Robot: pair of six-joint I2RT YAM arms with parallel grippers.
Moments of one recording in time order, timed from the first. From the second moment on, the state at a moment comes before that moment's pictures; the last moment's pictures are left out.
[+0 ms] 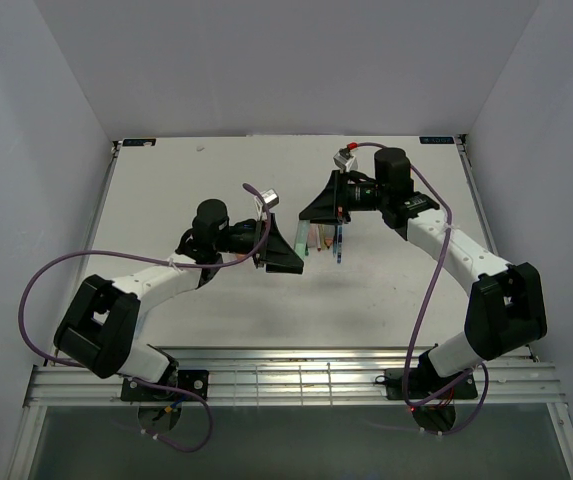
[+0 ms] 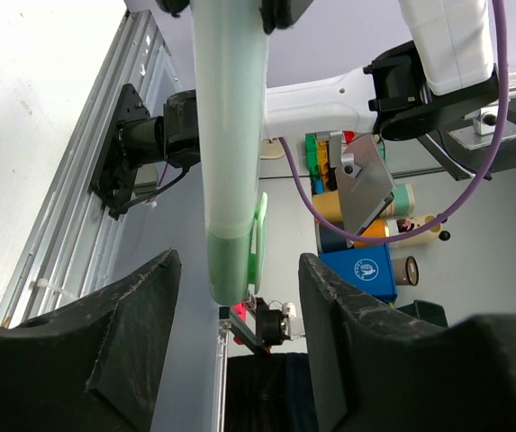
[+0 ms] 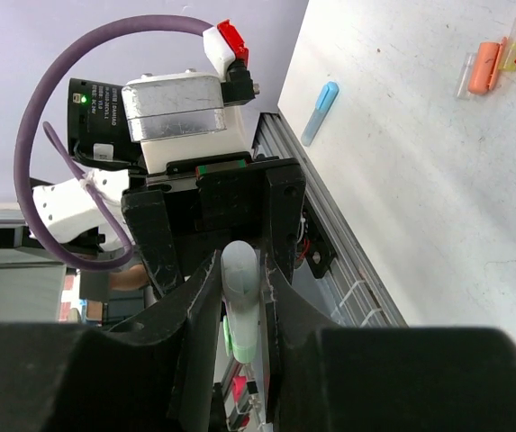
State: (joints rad) left arm -0.53 1.44 0.73 0.66 1.16 -1.25; right arm 0.41 1.50 1.14 -0.02 -1.02 0.93
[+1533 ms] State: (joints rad) left arm -0.53 1.43 0.67 0.52 1.08 -1.21; right arm 0.21 1.82 1.50 -0.03 -0.93 1.01
